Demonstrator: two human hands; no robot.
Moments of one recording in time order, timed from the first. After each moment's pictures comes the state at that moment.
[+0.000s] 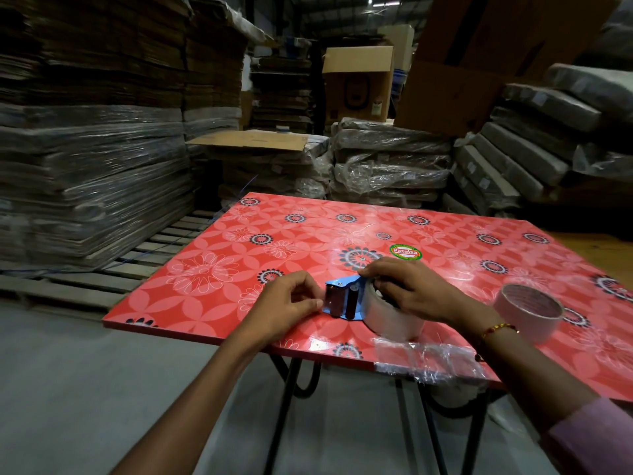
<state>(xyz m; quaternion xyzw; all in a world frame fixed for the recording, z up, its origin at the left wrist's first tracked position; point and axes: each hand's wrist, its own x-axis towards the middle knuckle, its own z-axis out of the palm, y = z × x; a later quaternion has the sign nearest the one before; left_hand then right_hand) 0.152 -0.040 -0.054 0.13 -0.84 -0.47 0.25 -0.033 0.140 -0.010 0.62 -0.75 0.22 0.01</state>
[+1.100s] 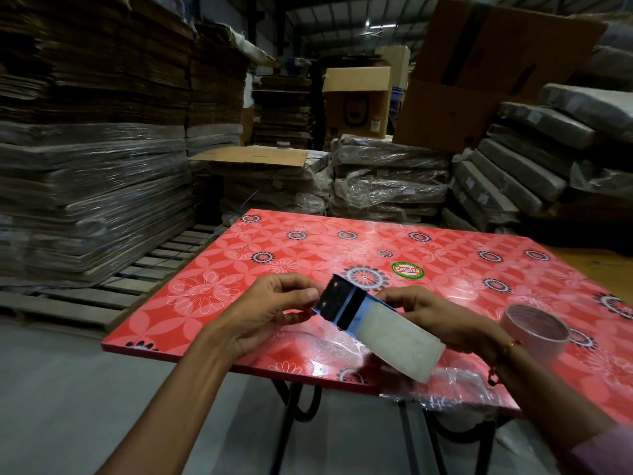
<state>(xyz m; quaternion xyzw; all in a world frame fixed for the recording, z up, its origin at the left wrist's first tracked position) 0.169 -0.048 -0.008 0.09 -0.64 -0.75 0.16 -0.031 0.152 -0.006 0.54 -0.66 0.41 -0.32</state>
